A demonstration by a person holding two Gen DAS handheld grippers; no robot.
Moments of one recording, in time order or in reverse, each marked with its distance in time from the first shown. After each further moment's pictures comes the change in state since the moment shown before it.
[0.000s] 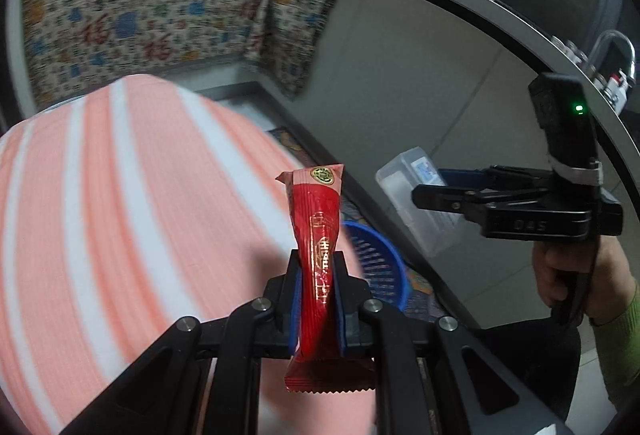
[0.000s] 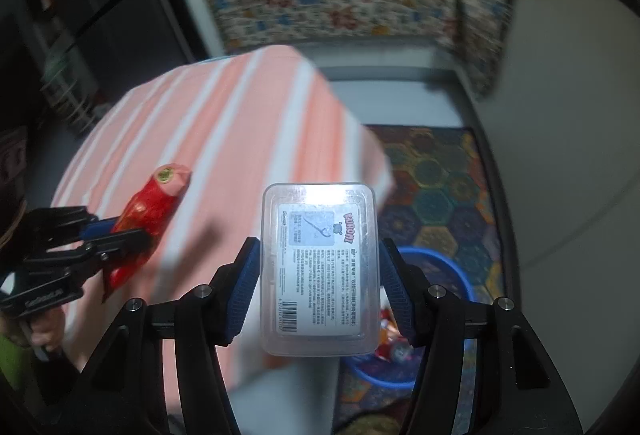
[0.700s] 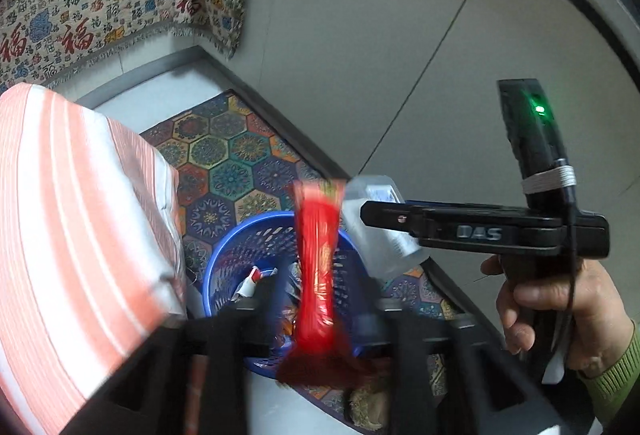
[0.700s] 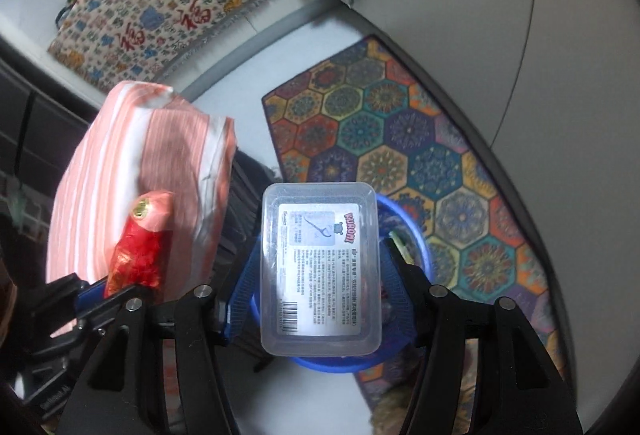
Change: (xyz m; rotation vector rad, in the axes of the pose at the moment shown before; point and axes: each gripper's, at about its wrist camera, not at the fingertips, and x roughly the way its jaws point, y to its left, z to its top) left arm 0.173 -0.092 0.025 0.105 0.180 -0.015; right arm 0.063 -0.173 -0.061 0.500 0.071 0.048
